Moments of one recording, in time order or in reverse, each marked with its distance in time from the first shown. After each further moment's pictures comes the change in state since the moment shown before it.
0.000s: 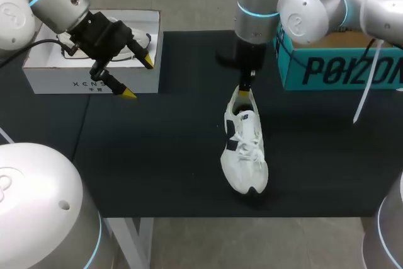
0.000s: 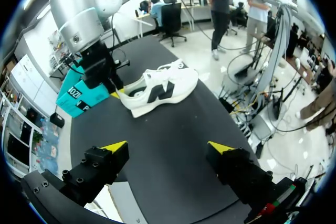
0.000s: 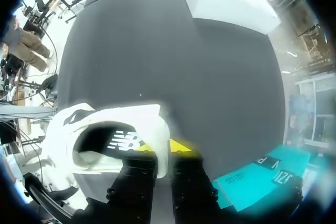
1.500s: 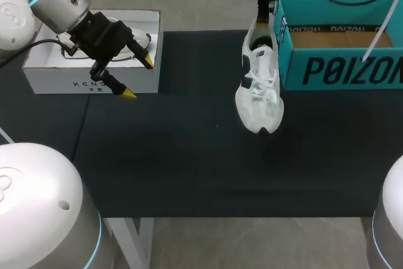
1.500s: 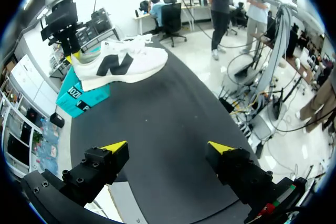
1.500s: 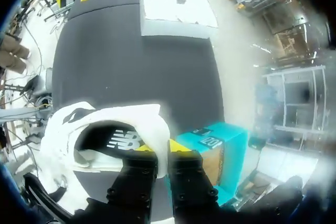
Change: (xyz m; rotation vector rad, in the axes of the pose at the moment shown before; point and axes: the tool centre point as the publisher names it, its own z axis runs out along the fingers) left arm 0.000 0.000 0.000 0.000 0.000 0.000; right arm -0.084 -0.025 -0.172 0.056 -0.262 0.070
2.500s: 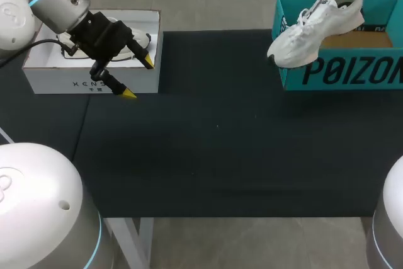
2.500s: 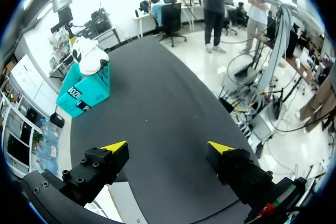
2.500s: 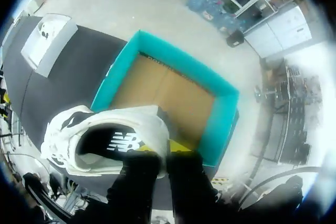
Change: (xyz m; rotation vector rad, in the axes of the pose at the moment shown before) left arm 0.000 0.000 0.000 0.000 0.000 0.000; right arm -0.115 -0.216 -0.017 0.148 -0.042 0.948
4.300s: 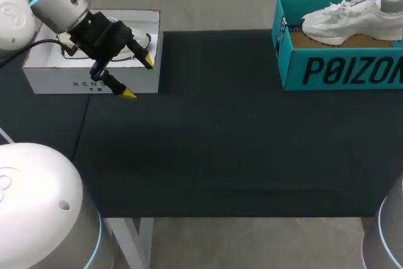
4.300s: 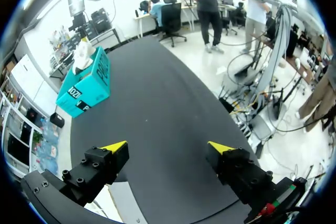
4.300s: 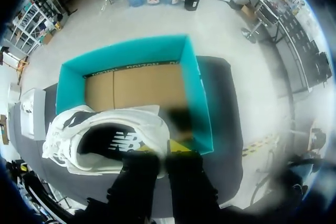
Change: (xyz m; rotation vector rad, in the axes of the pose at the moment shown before) left arm 0.000 0.000 0.000 0.000 0.000 0.000; right arm -0.124 -0.067 0.079 -0.006 0.140 0.556
